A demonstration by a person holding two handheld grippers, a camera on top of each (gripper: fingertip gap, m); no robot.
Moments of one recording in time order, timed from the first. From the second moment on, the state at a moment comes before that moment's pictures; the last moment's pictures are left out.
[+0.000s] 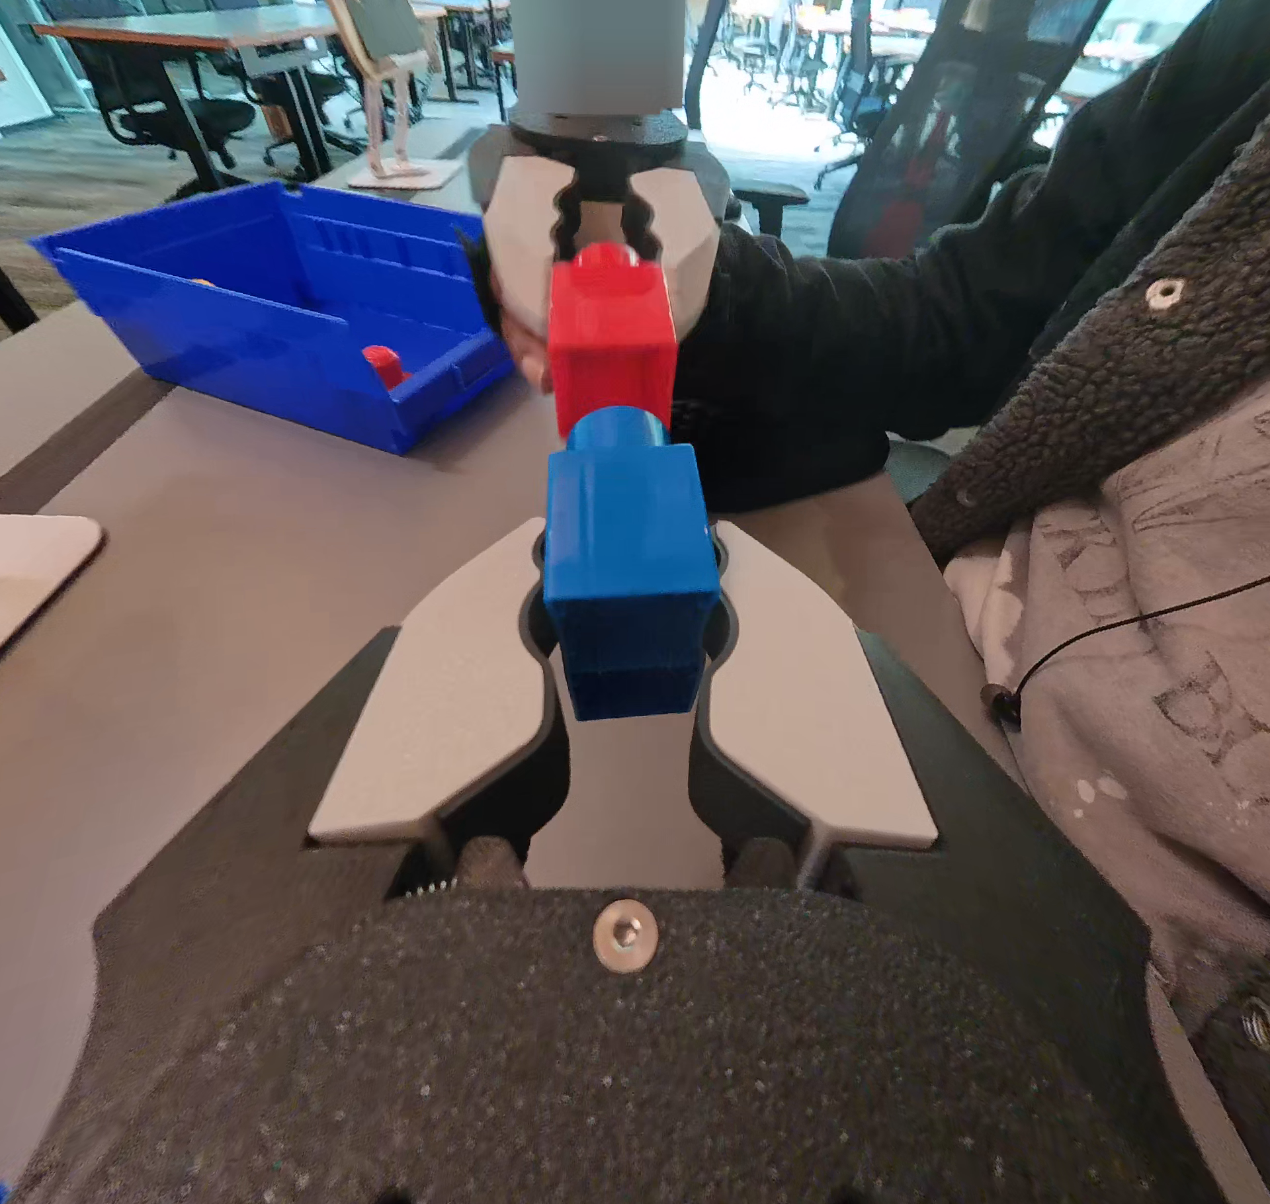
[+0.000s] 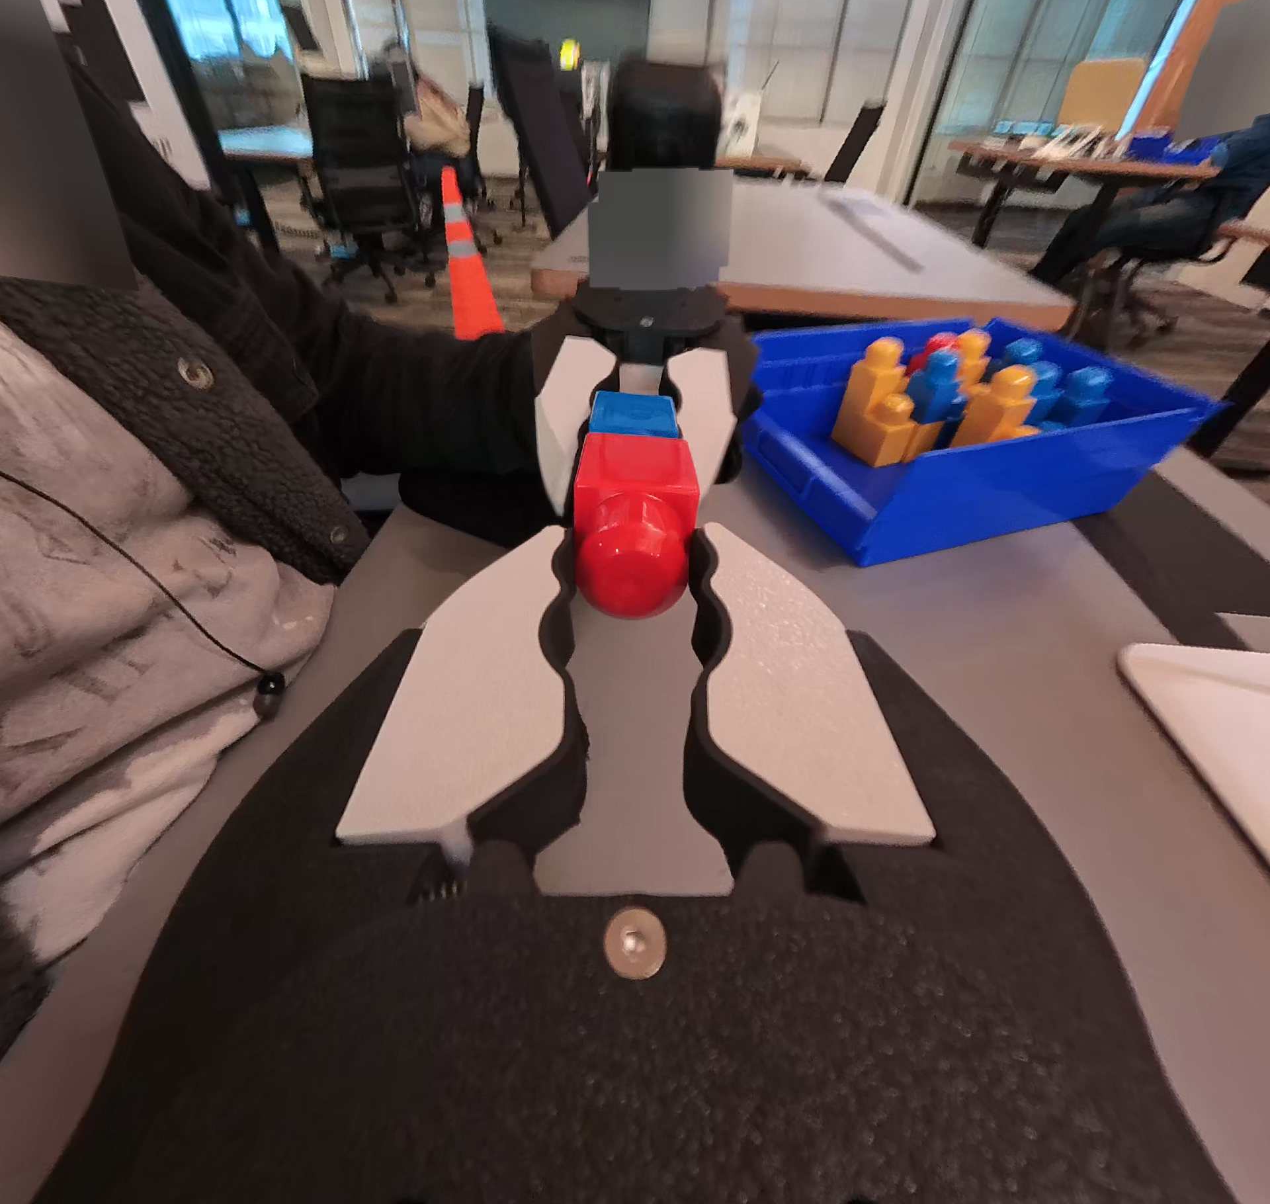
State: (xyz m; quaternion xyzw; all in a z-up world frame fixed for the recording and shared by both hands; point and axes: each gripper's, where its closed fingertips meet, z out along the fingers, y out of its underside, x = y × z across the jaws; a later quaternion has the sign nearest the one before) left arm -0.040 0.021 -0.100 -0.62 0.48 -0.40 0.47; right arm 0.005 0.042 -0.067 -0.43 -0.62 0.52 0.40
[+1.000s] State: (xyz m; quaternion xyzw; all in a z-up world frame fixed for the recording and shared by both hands) left arm -0.062 0.046 -0.077 -0.62 0.40 -0.39 0.55; right arm 0.214 0.247 -0.128 -0.75 -0.63 0.08 0.18
